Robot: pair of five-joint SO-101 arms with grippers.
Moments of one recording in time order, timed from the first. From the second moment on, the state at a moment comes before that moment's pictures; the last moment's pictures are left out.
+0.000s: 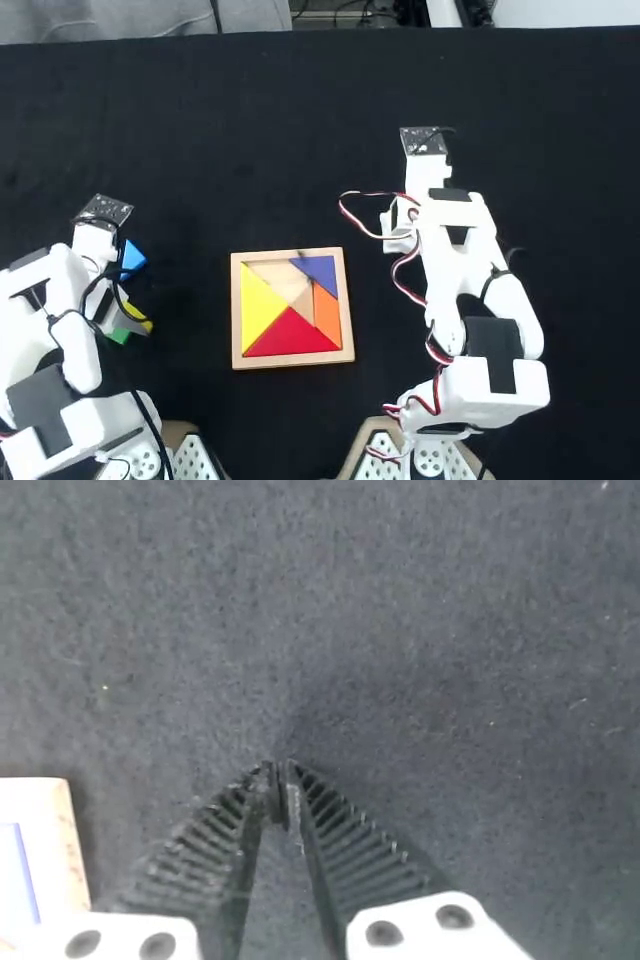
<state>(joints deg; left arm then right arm) -34.9 -7.0 49.8 50.0 -50.4 2.5 3.9 33.4 47.7 6.0</state>
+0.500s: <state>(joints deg) -33.3 2.9 42.8 51.3 -49.5 2.5 3.9 33.4 47.7 6.0</state>
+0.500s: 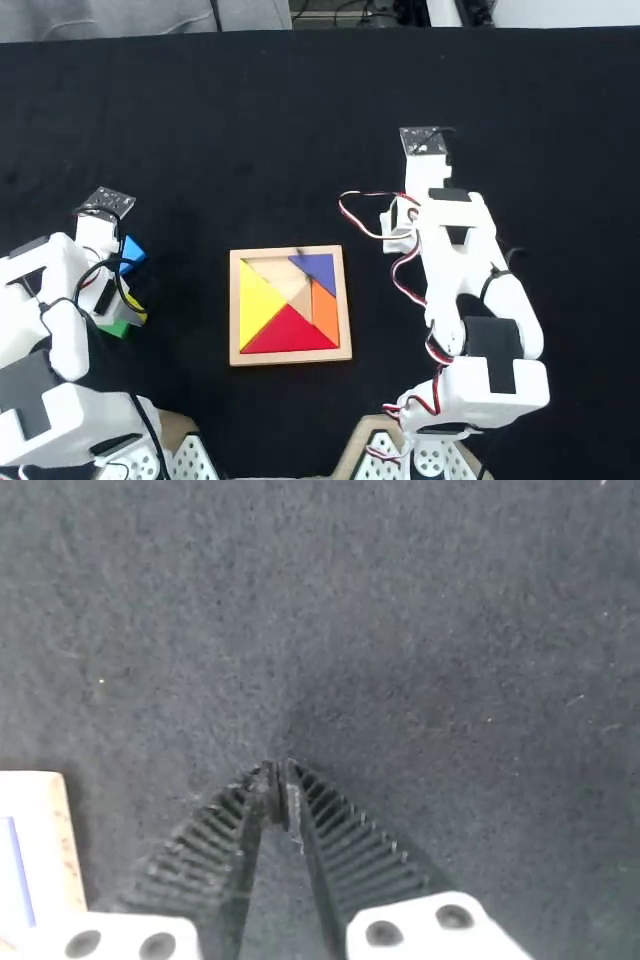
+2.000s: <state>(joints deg) -29.6 -2.8 38.0 69.2 -53.8 2.5 3.9 33.4 47.7 6.0</state>
